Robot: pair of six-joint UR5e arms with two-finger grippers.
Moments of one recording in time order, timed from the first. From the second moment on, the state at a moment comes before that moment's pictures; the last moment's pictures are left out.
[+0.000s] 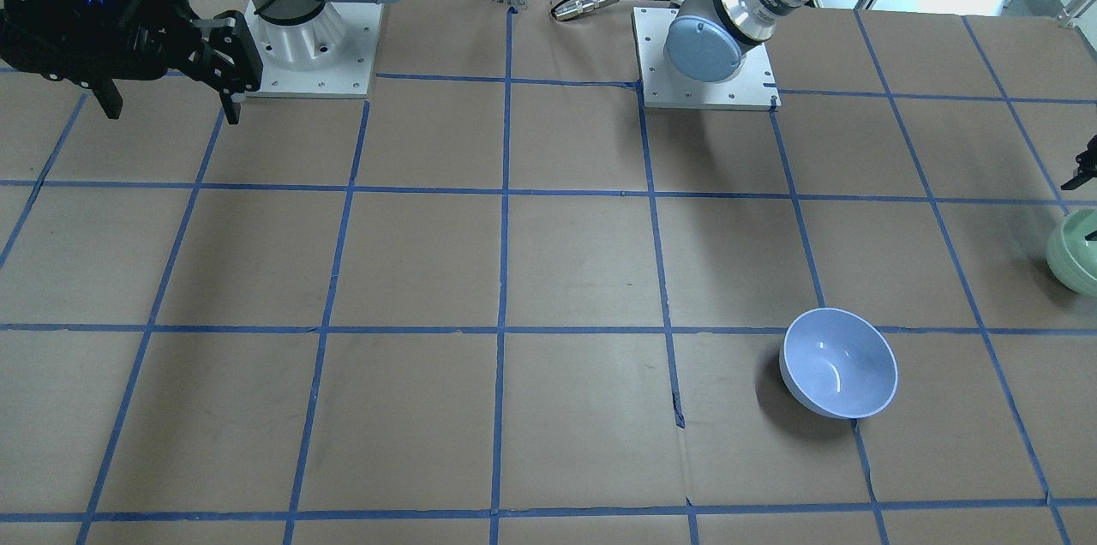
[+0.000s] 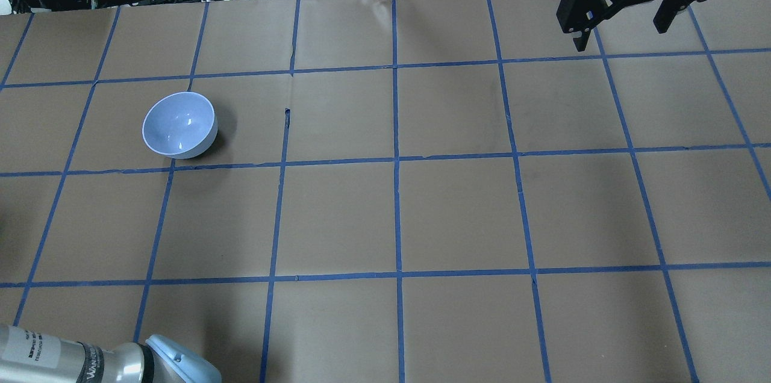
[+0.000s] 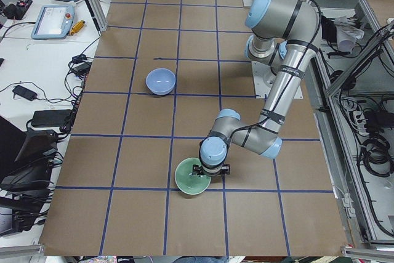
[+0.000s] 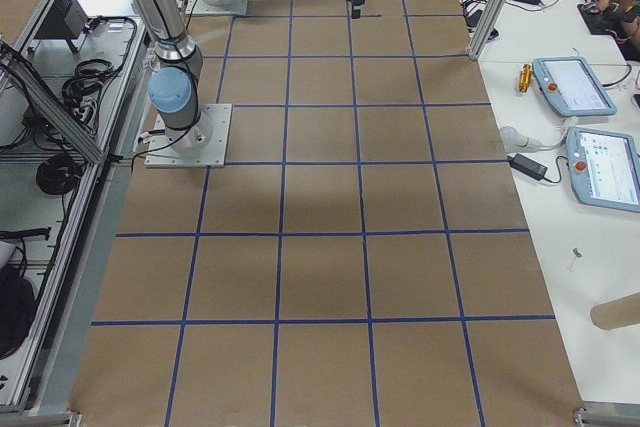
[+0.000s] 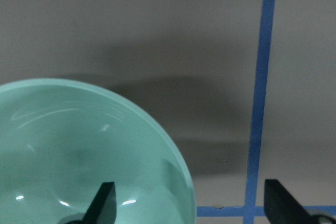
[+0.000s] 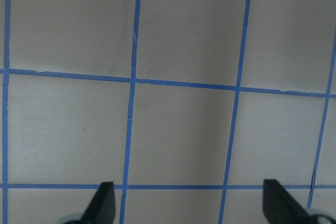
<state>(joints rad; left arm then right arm) -0.43 -2.11 -1.60 -1.01 1.62 2.72 1.59 -1.53 1.37 -1.45 -1.73 -0.09</state>
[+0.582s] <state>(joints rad) -0.43 -2.11 -1.60 -1.00 1.61 2.72 1.59 -1.53 1.37 -1.45 -1.73 -0.09</state>
